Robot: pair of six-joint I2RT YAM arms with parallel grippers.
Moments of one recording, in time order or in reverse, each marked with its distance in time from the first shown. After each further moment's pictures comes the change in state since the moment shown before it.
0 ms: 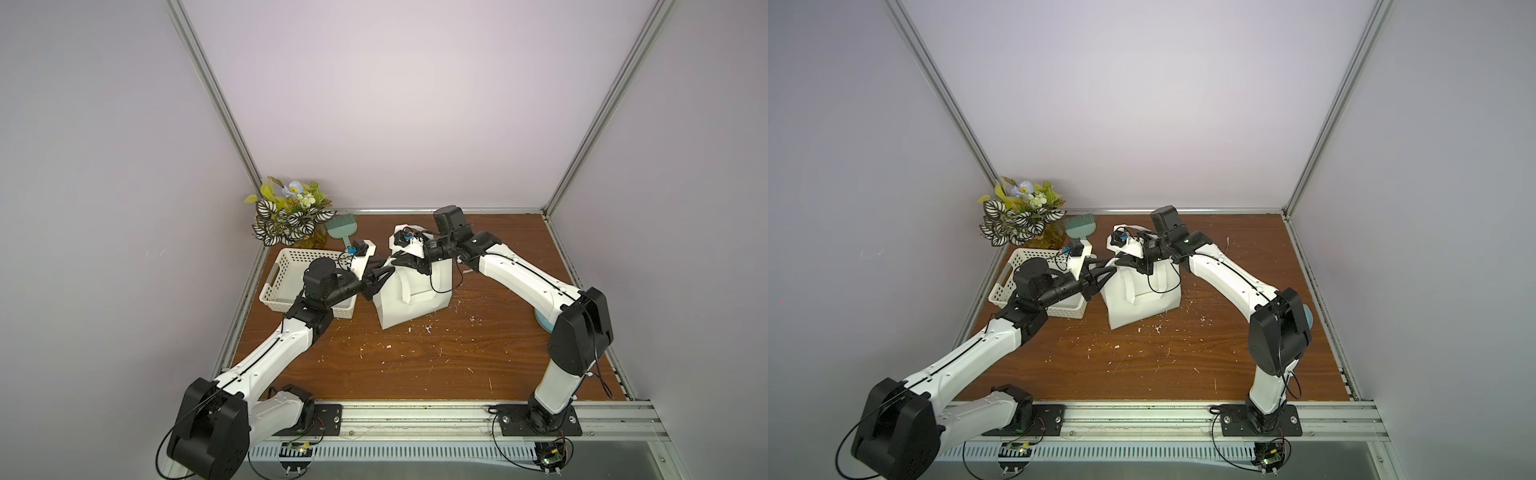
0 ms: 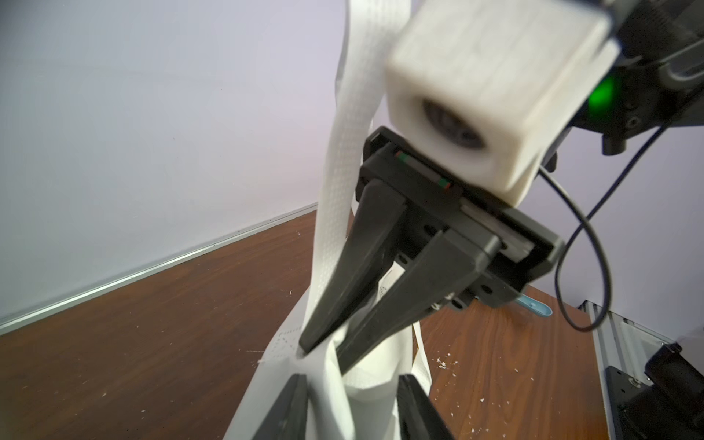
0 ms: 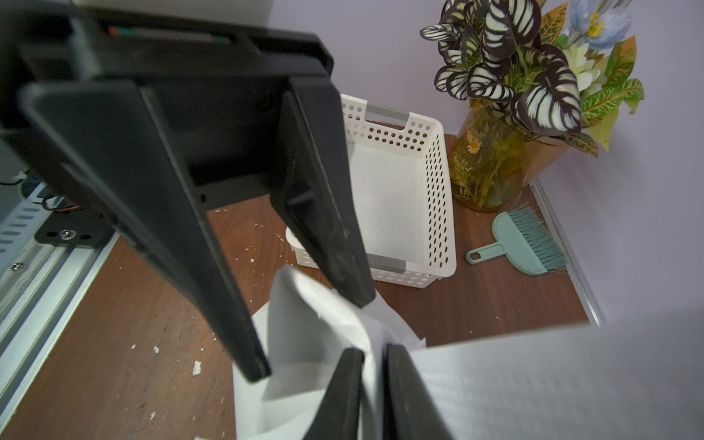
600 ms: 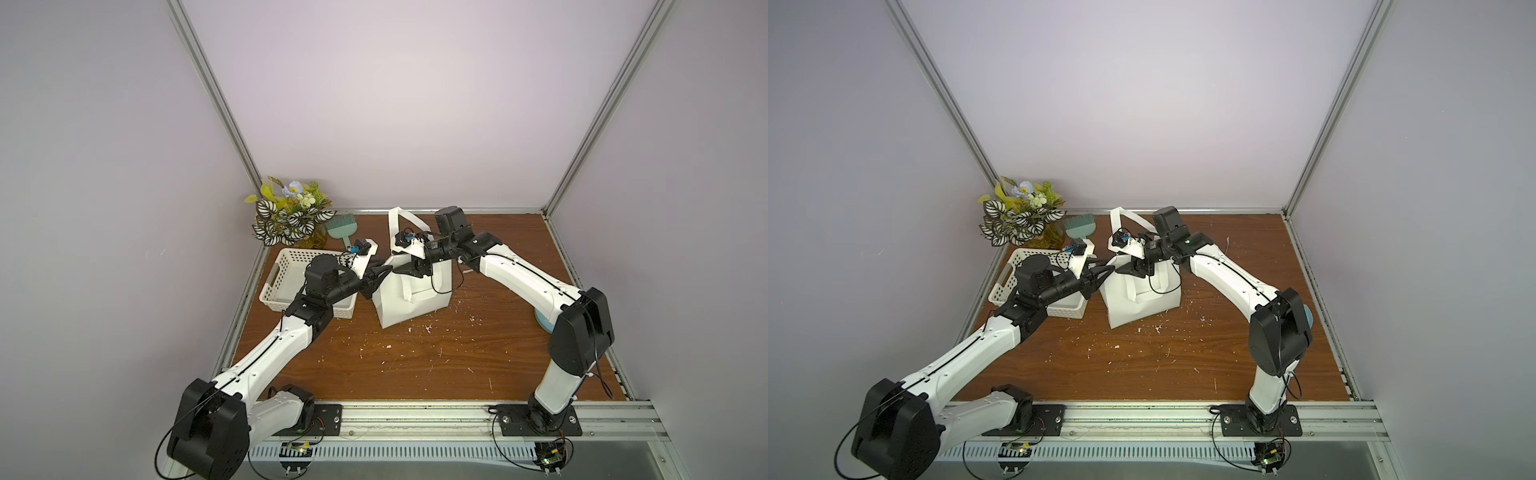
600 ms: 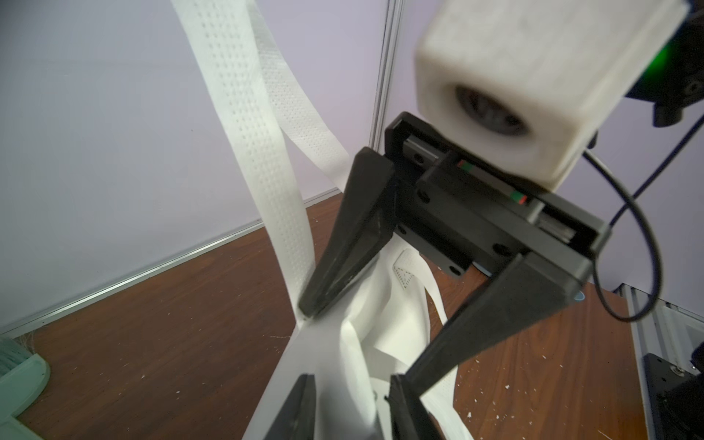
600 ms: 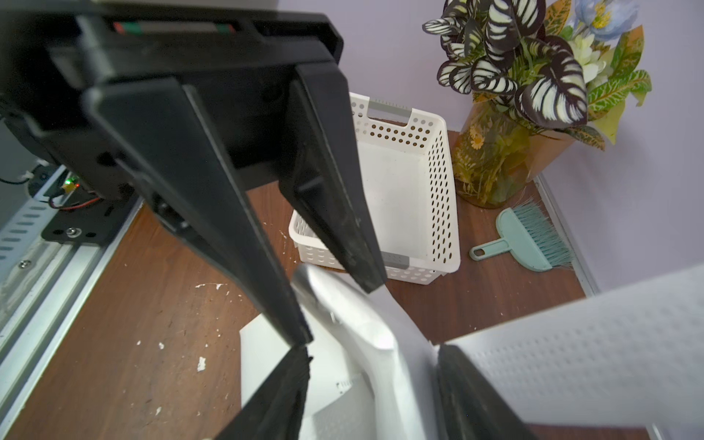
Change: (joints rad) left arm 0.000 0.015 0.031 -0.092 -0.069 0.074; right arm -0.016 -0.013 -0.026 0.014 -0.003 0.009
